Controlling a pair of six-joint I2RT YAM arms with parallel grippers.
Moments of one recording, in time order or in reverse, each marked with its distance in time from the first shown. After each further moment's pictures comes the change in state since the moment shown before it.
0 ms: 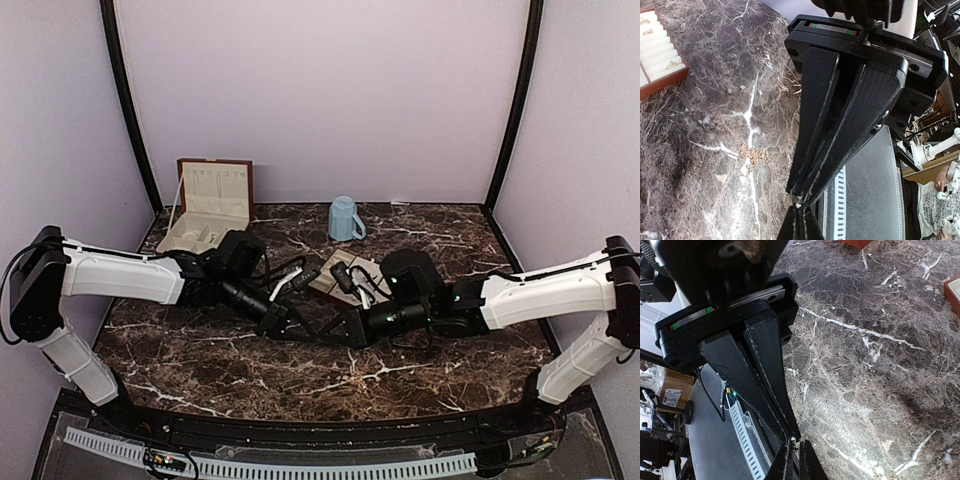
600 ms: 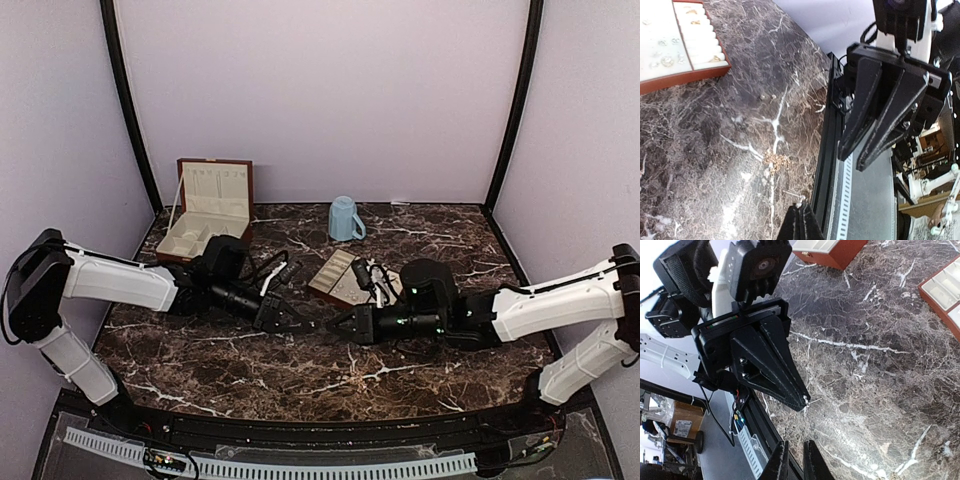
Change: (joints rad) left arm 0.063 -0.016 -0.121 0.206 -0.048 -0.197; right arm 0.005 -0.069 -0.132 0.183 0.116 0.150
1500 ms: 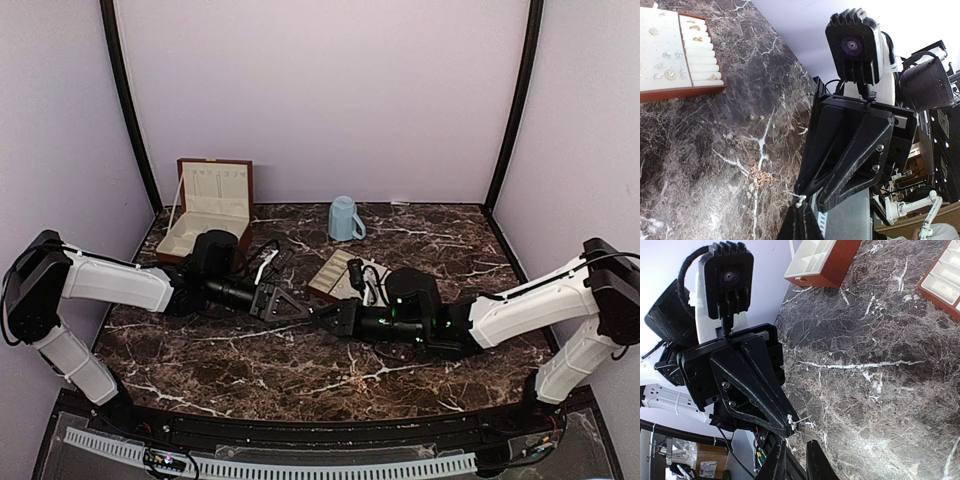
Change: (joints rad) left arm 0.047 -0.014 -0.046 0.199 0.050 -0.230; right arm 0.048 0.141 0.014 0.232 0.158 0.238
